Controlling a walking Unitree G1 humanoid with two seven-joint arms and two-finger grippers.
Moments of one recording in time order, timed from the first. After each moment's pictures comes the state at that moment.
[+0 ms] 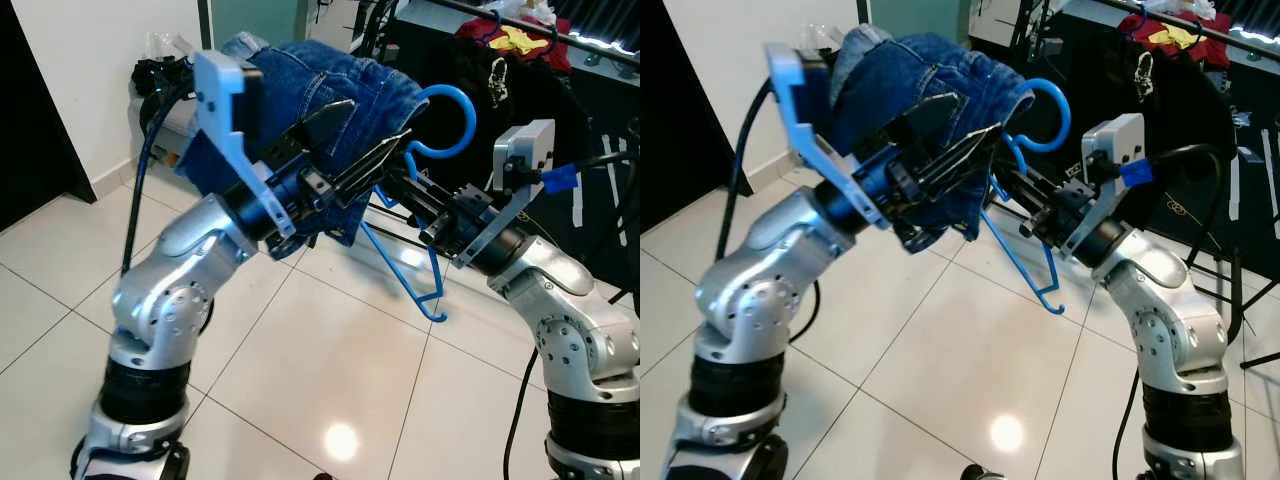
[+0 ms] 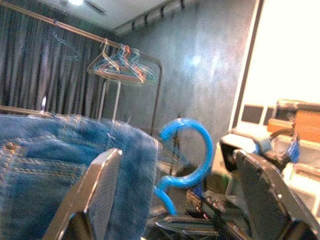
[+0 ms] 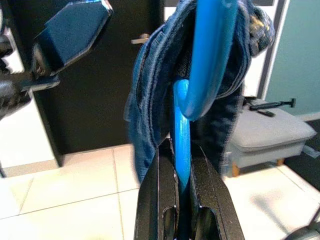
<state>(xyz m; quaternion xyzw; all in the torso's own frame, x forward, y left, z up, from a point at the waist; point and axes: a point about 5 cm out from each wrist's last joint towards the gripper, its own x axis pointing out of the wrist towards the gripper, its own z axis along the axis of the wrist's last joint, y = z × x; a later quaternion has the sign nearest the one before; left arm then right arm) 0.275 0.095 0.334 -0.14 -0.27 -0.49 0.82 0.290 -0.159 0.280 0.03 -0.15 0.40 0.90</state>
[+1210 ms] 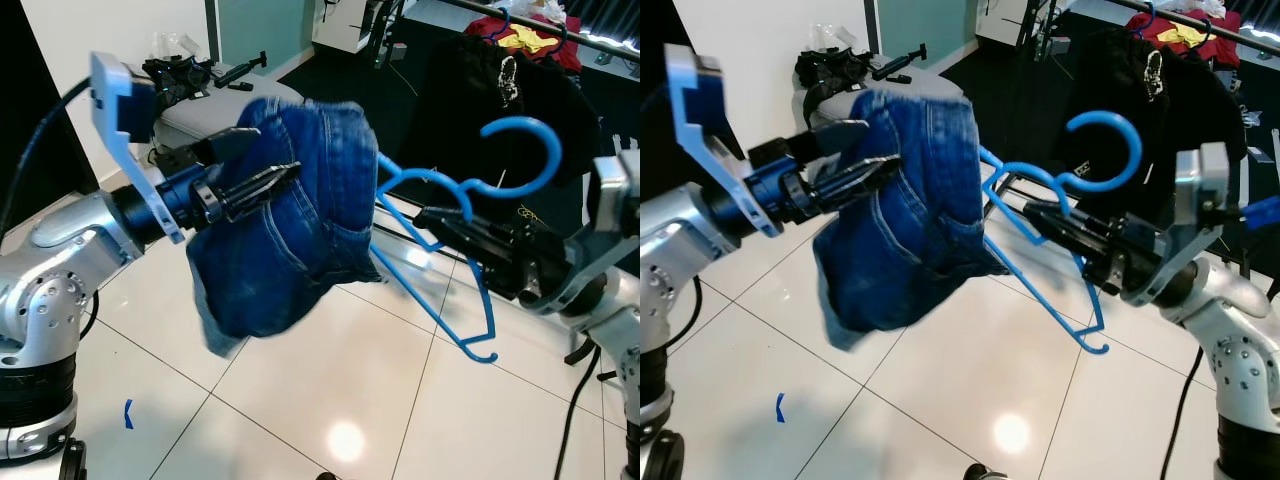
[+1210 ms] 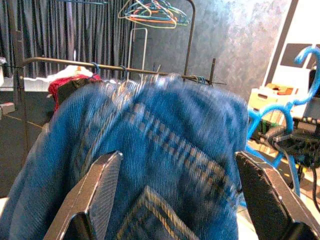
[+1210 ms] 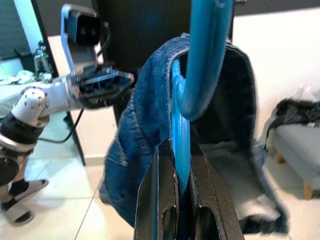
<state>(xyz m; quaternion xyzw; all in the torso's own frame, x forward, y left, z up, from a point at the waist) 0.278 0.156 0.319 -0.02 -0.17 -0.48 0.86 0.253 -0.204 0.283 0.05 -0.16 0.52 0.84</state>
